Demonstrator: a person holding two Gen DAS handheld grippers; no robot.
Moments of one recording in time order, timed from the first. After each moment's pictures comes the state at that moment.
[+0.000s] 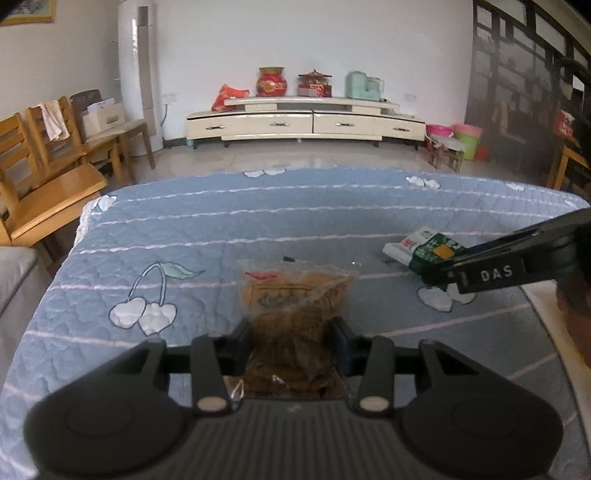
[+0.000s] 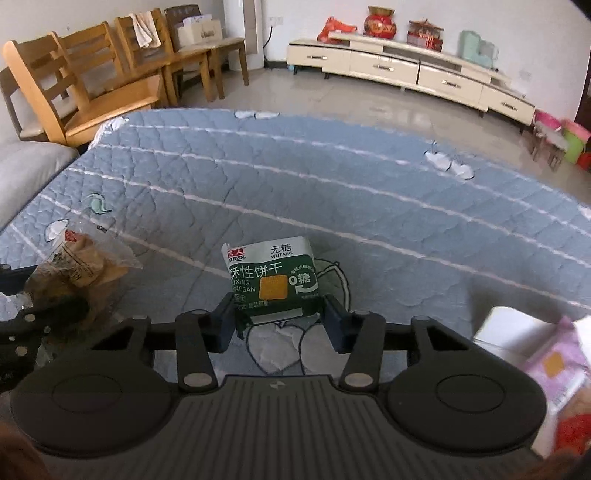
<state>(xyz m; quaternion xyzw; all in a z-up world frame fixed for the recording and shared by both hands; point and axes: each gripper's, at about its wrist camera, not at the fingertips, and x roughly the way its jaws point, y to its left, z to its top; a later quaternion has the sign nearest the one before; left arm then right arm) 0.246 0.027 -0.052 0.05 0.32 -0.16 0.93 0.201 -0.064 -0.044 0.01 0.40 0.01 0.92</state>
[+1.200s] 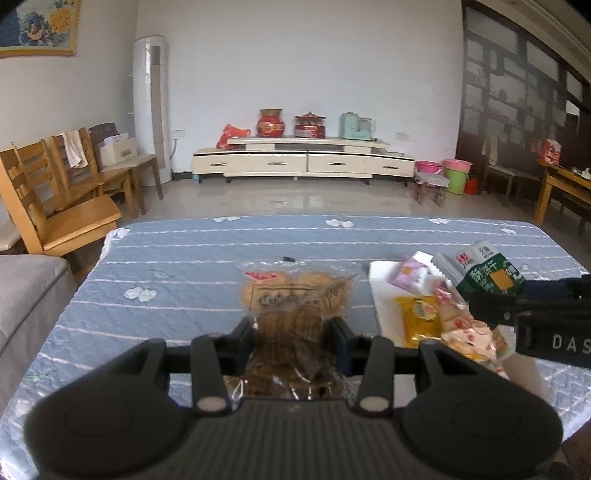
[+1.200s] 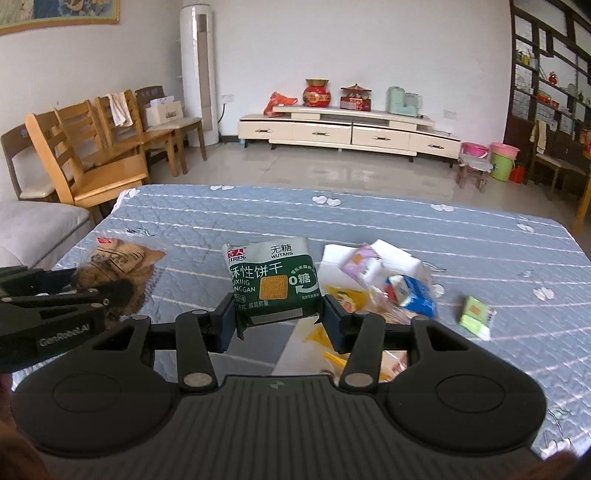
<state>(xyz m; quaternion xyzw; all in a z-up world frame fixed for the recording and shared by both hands) 0.061 -0.033 0.031 0.04 0.27 -0.16 0.95 -0.121 -0.056 0.082 0.03 0.28 -0.08 0.96</state>
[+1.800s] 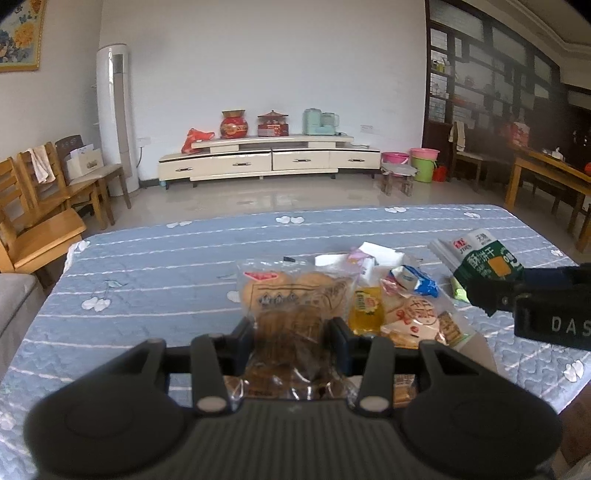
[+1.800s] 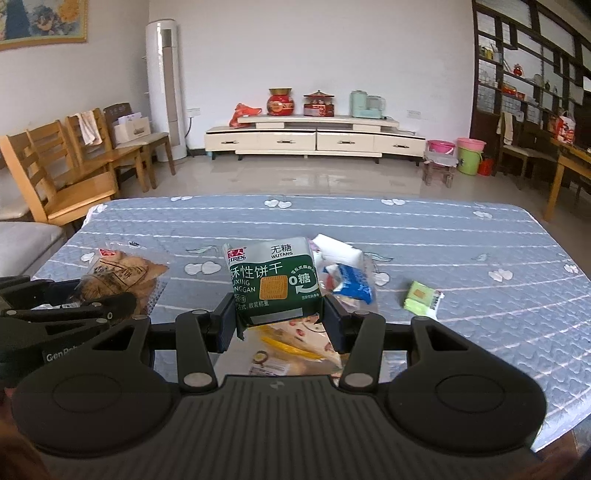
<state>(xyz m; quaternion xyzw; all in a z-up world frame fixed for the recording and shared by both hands) 0.044 -0.084 0.027 0.06 0.26 -0.20 0.94 -0.136 -0.100 0.074 0.05 0.27 -0.13 0.95</state>
